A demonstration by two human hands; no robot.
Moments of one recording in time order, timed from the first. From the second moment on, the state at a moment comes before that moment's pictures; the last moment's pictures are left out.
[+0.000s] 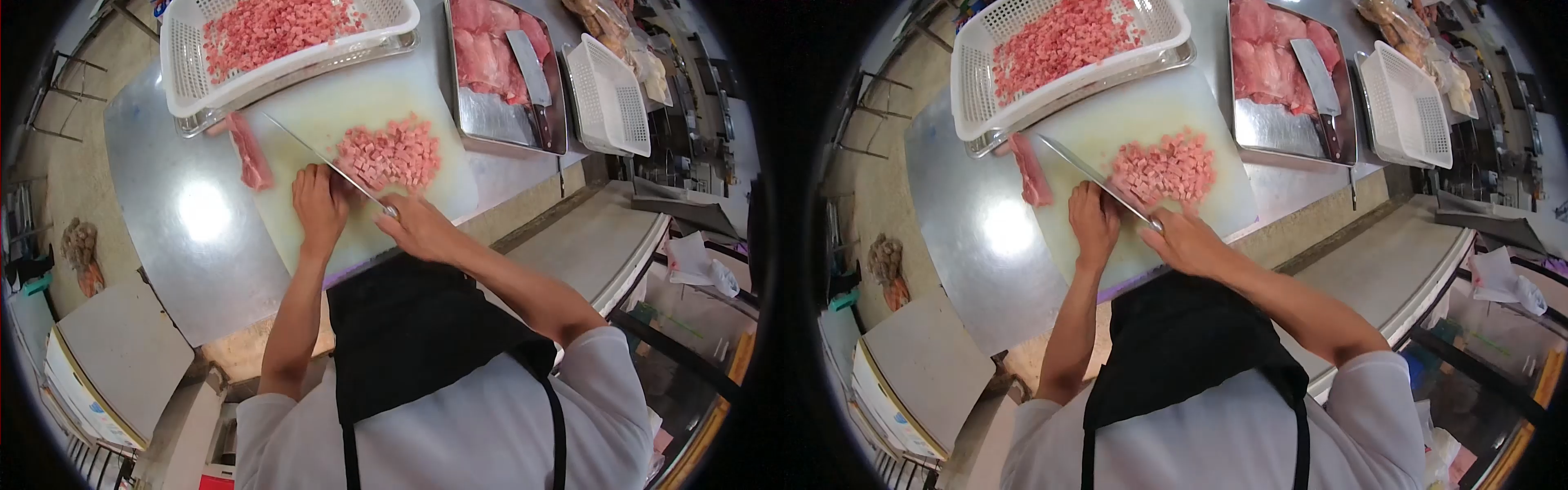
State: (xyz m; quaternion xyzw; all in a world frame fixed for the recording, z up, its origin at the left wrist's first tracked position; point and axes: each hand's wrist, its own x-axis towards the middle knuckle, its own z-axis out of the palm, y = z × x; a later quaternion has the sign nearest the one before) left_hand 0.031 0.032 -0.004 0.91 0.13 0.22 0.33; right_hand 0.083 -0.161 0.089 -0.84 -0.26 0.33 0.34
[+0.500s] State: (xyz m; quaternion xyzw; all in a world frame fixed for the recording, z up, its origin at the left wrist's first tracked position) left_hand 0.026 0.045 0.004 0.91 0.13 0.20 0.35; right_hand 0.088 -0.141 0.067 -0.85 -0.30 0.27 0.34
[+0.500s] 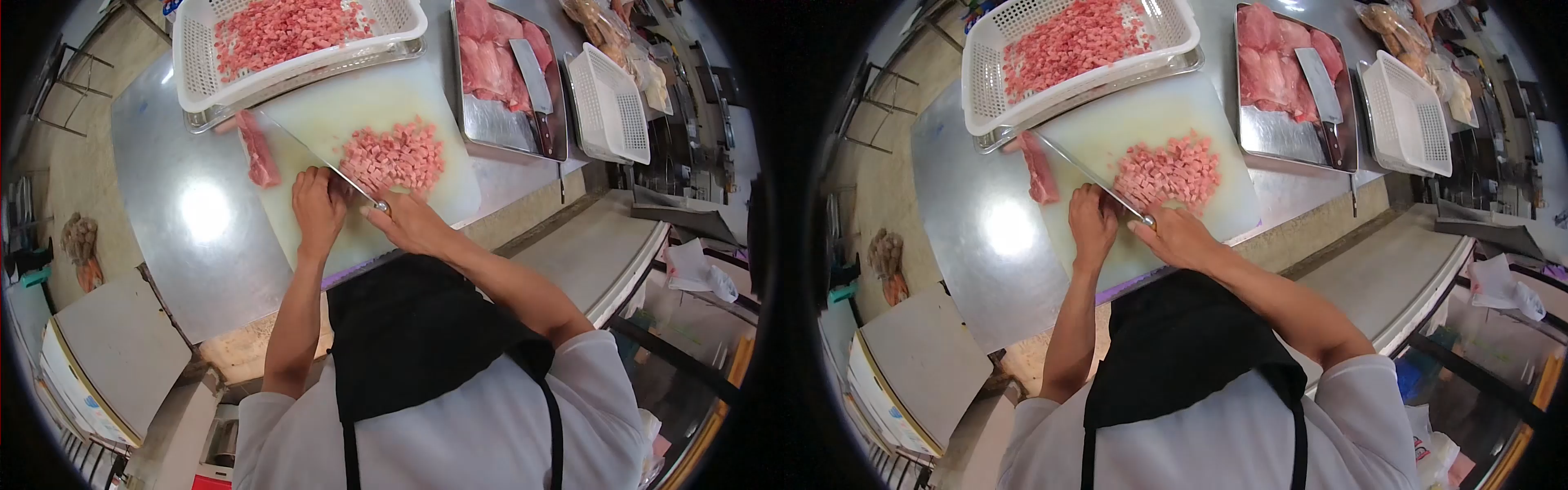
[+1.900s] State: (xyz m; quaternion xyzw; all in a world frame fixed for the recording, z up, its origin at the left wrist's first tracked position) left_hand 0.025 0.057 0.018 0.87 0.15 0.18 0.43; right_hand 0.092 -0.157 0.126 -0.83 -0.21 0.36 0.38
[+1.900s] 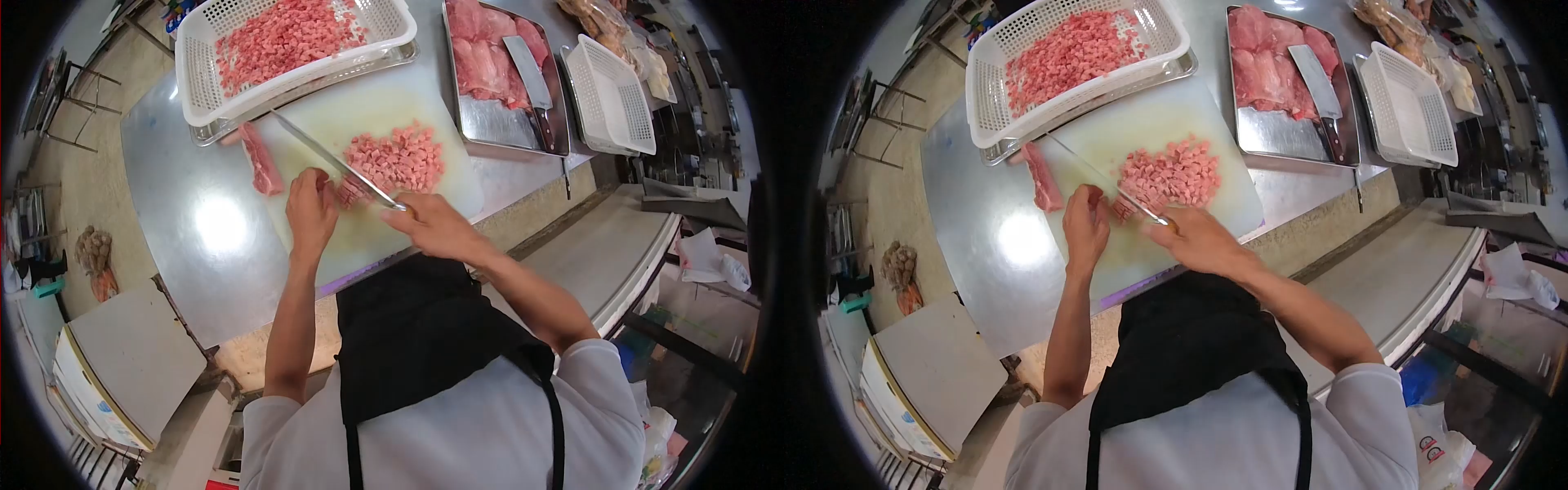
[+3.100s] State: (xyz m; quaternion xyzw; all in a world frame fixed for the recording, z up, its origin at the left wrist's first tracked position) left_hand 0.064 0.066 -0.018 0.95 0.12 0.13 0.27; right_hand 0.049 -0.348 0.114 -0.91 -0.21 0.21 0.28
